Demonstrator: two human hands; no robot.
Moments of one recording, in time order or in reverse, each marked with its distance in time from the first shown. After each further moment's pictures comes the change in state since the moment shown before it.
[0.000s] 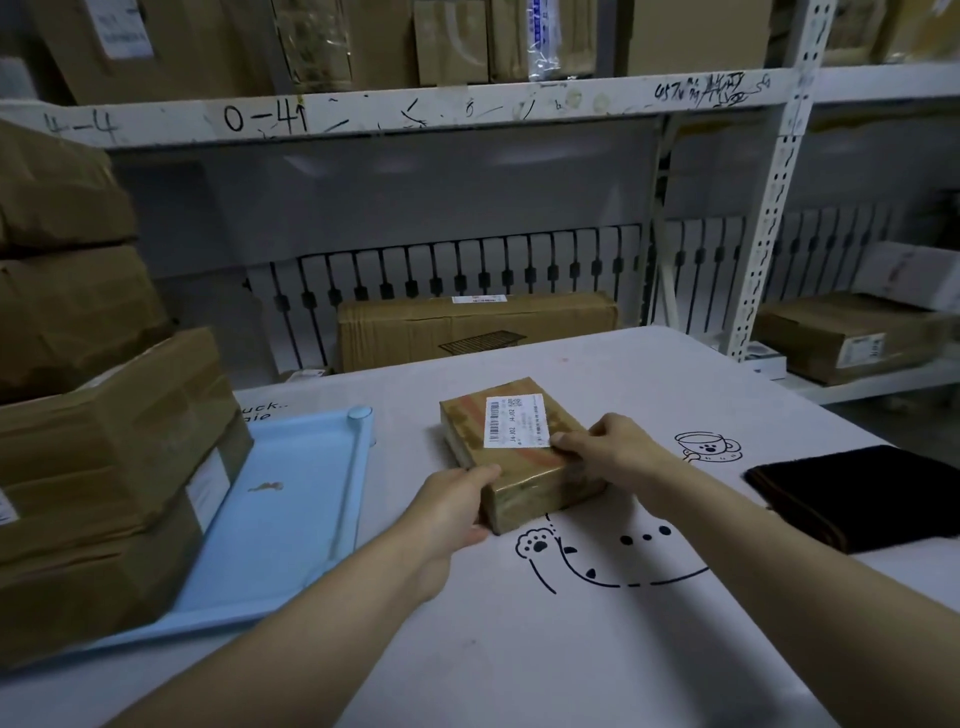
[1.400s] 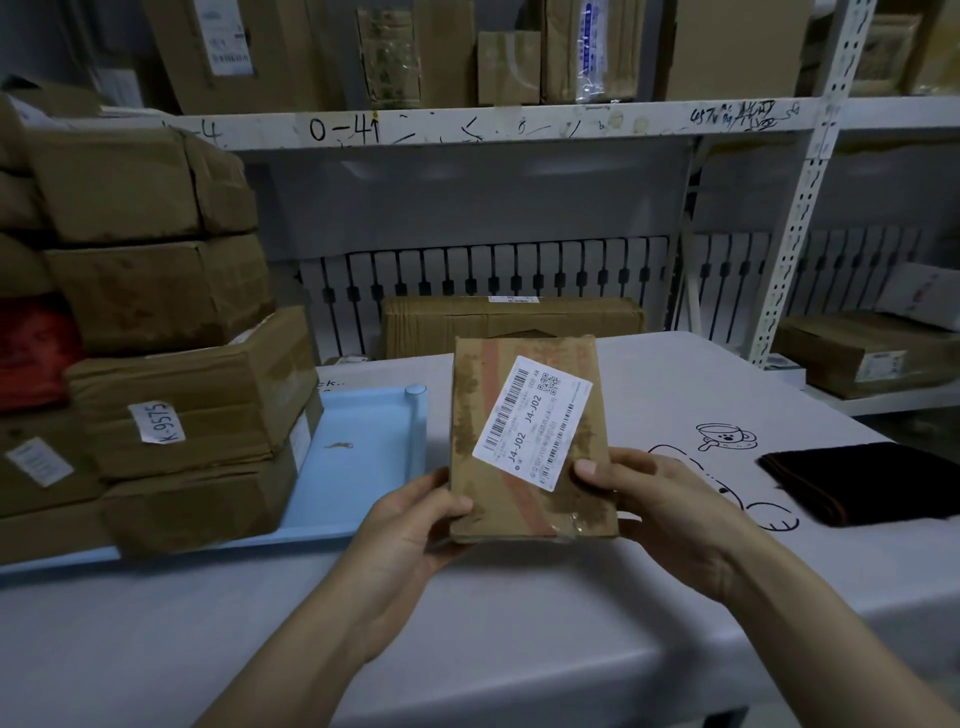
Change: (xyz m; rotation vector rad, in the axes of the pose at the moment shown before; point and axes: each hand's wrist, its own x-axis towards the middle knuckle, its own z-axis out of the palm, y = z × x) left_hand -0.108 -0.038 -0.072 -0.377 -0.093 0.195; right_hand -0.126 0.010 0.010 0.576 -0.361 -0.116
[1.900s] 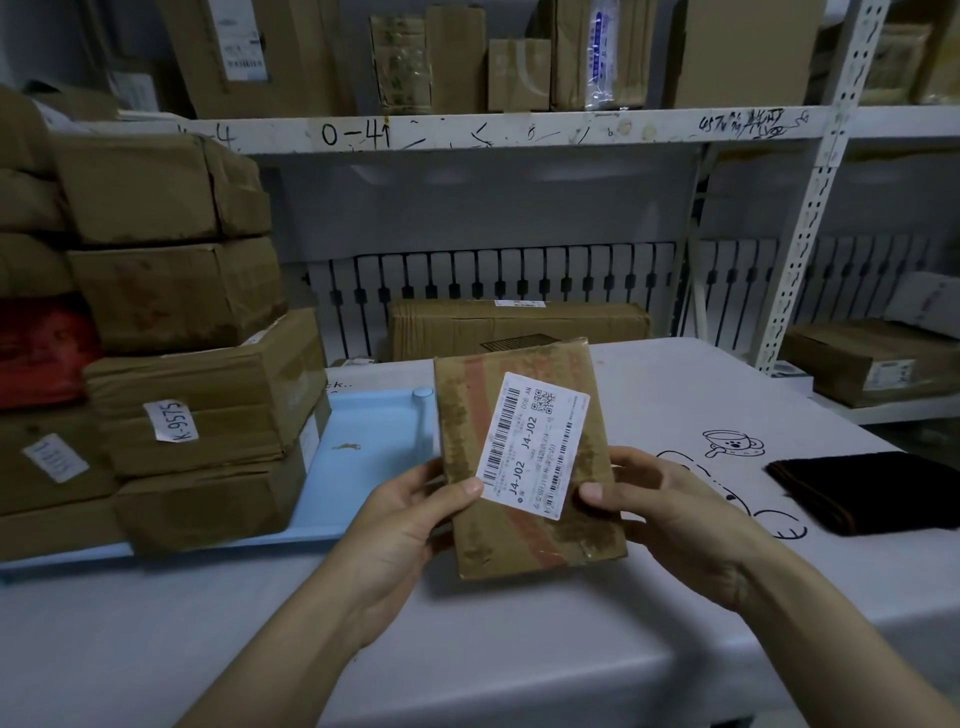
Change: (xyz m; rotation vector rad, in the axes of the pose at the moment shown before) left_hand -0.004 0.012 -0.004 0.063 -0.063 0.072; right_hand -0.008 -0.005 0.002 -0.028 -0.080 -0.048
